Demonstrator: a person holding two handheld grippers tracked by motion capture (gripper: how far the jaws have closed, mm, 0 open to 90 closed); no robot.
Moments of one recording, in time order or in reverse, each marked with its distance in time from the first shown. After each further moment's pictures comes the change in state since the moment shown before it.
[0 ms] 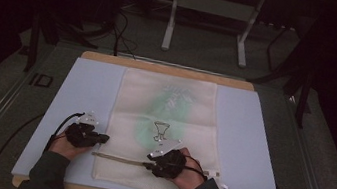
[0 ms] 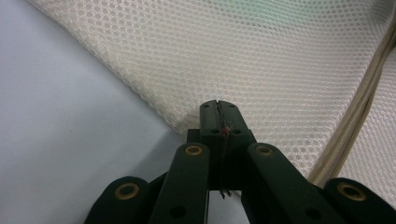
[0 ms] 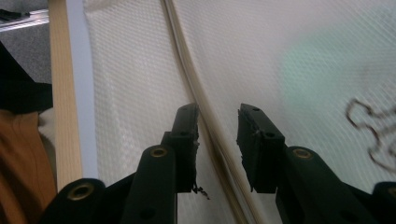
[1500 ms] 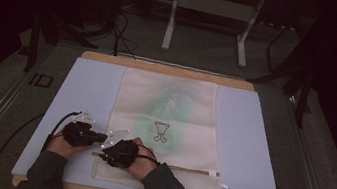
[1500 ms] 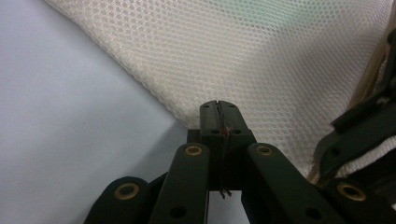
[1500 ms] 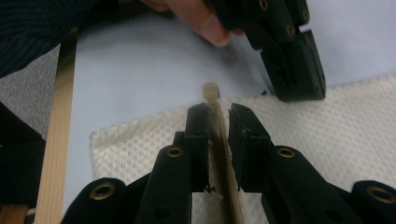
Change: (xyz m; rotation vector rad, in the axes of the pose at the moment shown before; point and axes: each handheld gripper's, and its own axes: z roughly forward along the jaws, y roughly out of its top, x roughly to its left) left arm 0.005 -0.004 -0.005 -0.021 -0.010 -0.022; right arm 0.027 0.082 0.098 -0.050 0.095 -0.081
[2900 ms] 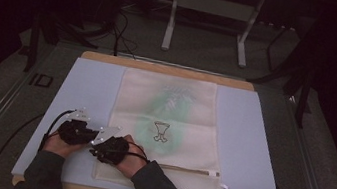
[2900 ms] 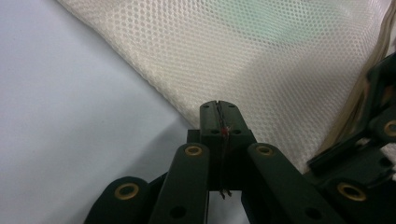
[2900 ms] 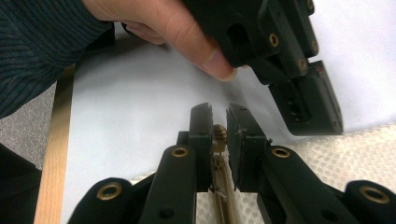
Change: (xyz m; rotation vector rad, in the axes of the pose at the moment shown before) left arm 0.005 -0.002 -0.010 -0.043 -0.003 -0.029; right arm 0.004 0.020 0.014 -0.049 -0.014 0.014
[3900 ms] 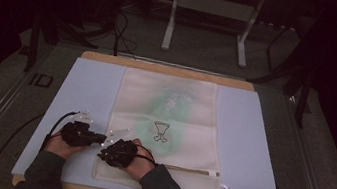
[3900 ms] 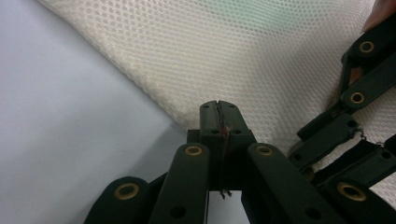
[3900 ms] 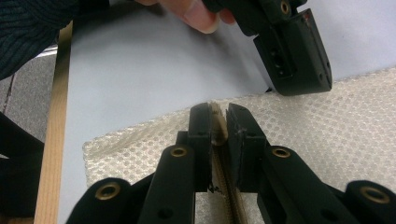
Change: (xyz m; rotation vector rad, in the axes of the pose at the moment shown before) left arm -0.004 0.001 0.006 0.038 -0.039 0.025; right arm -0.007 -0.025 -0.007 0.041 0.034 0.053
